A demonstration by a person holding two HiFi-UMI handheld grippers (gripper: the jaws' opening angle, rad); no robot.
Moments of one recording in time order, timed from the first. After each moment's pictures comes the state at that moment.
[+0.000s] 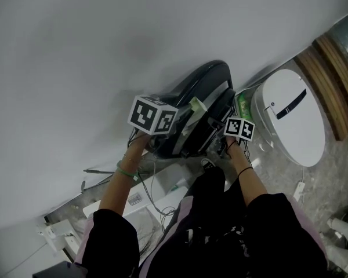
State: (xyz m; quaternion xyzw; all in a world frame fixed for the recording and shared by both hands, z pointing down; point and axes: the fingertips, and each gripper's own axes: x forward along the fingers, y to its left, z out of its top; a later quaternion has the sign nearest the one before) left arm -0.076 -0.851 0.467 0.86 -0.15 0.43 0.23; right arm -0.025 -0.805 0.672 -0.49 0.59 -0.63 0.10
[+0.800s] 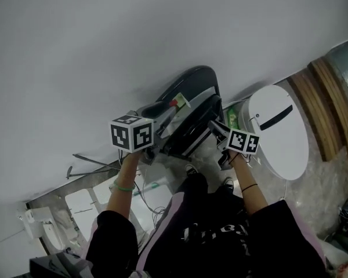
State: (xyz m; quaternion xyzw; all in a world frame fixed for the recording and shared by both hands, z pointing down) left arm -0.076 -0.799 0.374 0.89 -0.29 0.23 0.26; right arm 0.032 -0.745 0.530 -0.47 0.71 -0.51 0.10
